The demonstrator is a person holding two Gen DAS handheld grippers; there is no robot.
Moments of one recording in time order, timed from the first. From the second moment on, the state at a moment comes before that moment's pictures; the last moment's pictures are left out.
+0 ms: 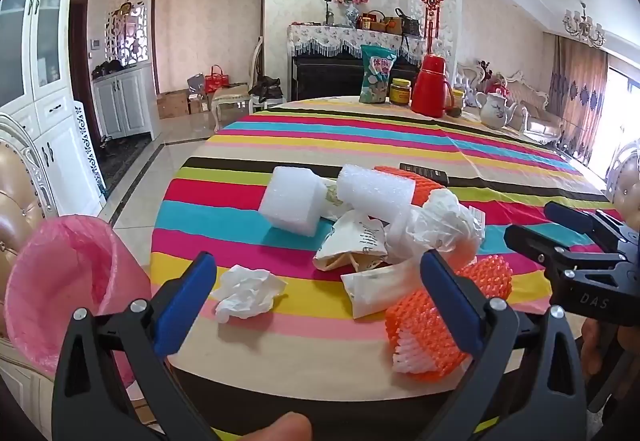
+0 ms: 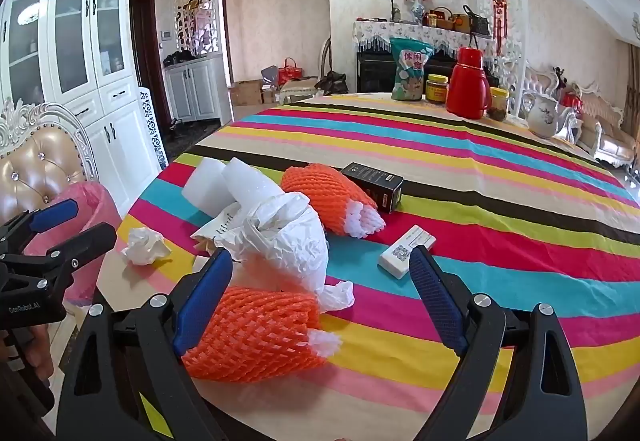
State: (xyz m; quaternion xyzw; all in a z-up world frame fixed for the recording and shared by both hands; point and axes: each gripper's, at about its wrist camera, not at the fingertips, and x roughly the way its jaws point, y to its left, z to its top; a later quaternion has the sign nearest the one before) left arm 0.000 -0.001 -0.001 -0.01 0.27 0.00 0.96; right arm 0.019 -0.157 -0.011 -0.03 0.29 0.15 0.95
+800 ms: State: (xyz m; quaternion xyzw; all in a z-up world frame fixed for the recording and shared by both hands) left arm 0.001 -0.004 0.003 -0.01 0.27 0.00 0.96; right arm 0.019 -0.161 -0.008 -0.02 0.28 0.16 0.95
